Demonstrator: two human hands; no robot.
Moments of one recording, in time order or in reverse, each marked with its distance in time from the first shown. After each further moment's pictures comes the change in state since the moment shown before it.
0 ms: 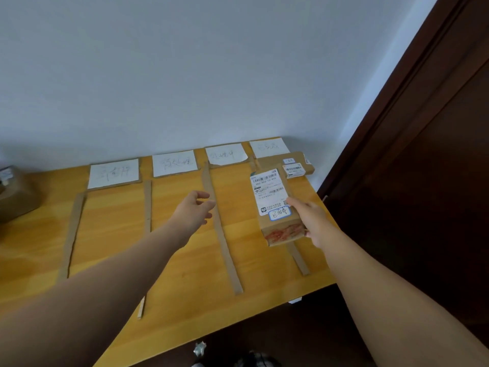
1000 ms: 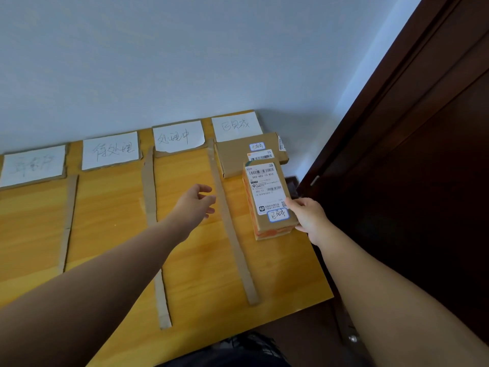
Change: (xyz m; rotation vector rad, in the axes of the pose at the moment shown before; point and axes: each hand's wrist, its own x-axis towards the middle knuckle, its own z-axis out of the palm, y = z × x) left_hand 0.113 0.041 0.168 0.064 -0.045 -0.152; right_hand 0.157 0.011 -0.110 -0.136 -0.045 0.089
